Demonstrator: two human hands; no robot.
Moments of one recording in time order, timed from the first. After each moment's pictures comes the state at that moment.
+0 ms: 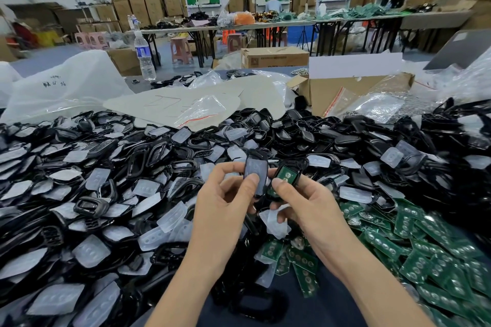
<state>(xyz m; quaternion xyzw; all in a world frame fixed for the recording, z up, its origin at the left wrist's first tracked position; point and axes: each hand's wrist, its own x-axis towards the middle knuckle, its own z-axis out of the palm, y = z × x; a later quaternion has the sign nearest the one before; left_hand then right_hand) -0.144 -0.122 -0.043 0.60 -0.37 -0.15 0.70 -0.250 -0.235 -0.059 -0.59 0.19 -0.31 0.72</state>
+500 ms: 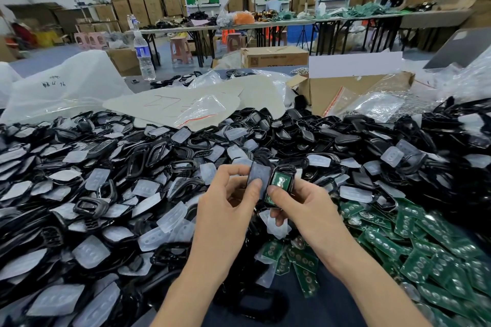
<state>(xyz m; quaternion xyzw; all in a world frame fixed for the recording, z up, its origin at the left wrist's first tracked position) -0.144 -0.124 -0.051 0.66 -0.39 -0.09 0.64 -0.252 -0.234 -0.060 -0.66 0.20 -0.30 0.66</state>
